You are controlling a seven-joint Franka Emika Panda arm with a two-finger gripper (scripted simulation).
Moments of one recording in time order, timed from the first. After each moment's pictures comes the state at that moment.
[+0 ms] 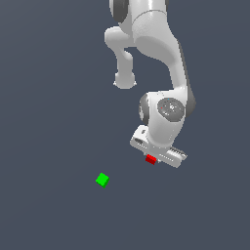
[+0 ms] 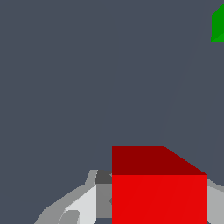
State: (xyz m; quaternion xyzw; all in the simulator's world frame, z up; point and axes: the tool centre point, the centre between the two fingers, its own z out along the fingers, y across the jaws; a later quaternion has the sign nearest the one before) arm 0.073 0.115 0.099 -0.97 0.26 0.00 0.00
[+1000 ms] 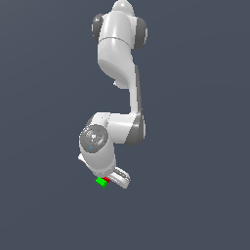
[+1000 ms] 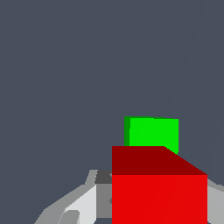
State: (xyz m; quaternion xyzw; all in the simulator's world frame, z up) arm 0.136 -0.074 0.065 -0.97 0.26 0.00 0.00
